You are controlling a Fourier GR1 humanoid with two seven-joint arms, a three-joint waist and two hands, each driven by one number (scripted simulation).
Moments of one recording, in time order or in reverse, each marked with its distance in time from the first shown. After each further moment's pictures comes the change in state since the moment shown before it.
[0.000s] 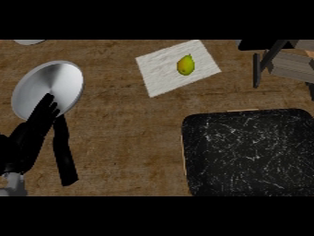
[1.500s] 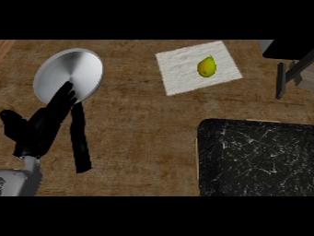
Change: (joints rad) left arm -0.125 -0.032 -0.044 0.048 -0.036 -0.050 0.026; right arm -0.629 -0.298 -0.158 0.722 -0.345 0.392 -0.463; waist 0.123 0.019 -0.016
